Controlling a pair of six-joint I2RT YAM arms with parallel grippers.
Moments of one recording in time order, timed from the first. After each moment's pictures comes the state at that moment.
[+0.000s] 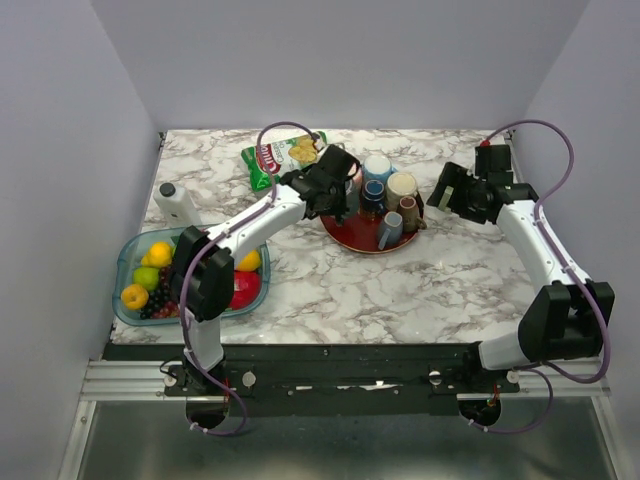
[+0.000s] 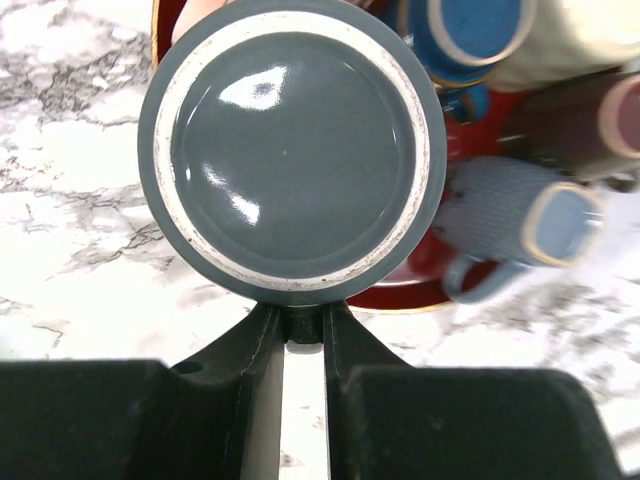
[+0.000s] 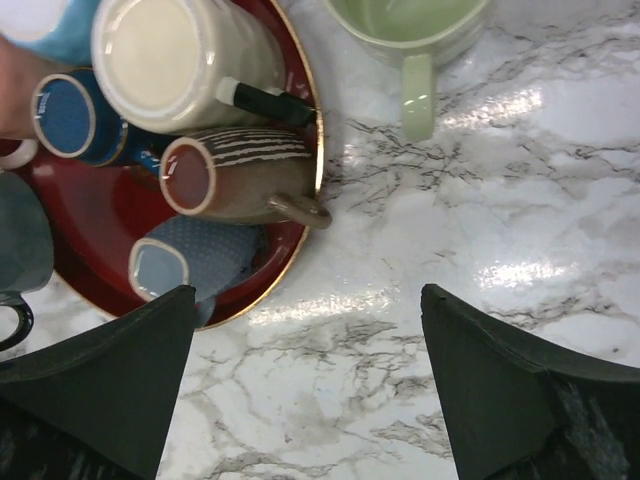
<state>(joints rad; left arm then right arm) -0.70 1.90 1.63 -0.63 -0.21 -0.61 0.05 1.45 1.20 -0.62 -0.03 0.39</state>
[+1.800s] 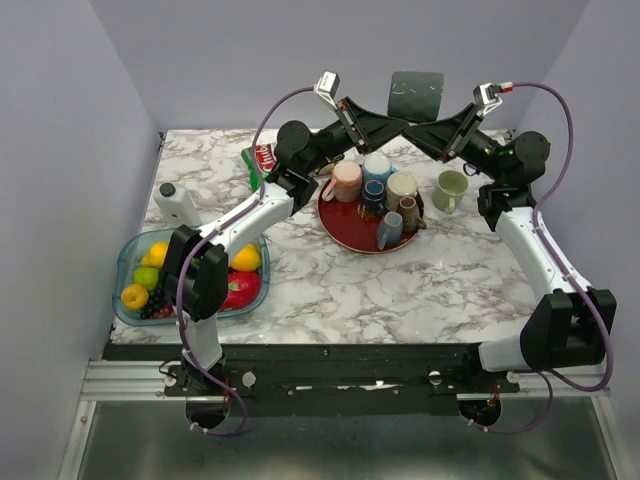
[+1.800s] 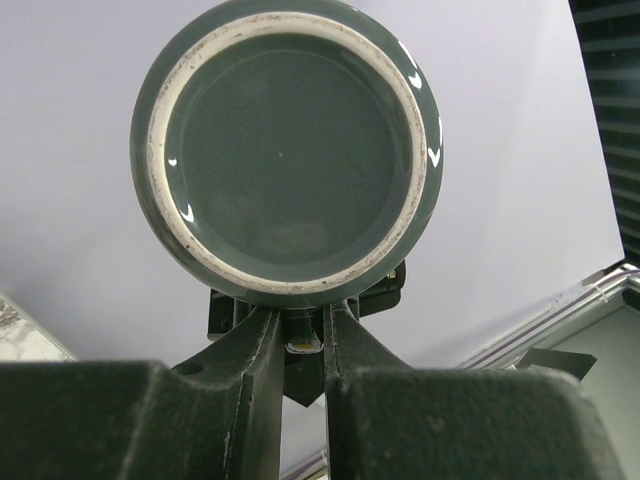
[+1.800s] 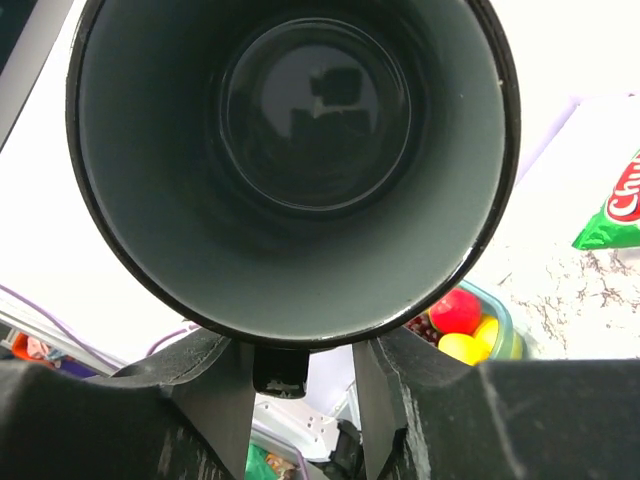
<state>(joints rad) -0.62 1.84 1.57 0.77 0.53 -1.42 0.07 1.40 1.16 0.70 -0.91 1.34</state>
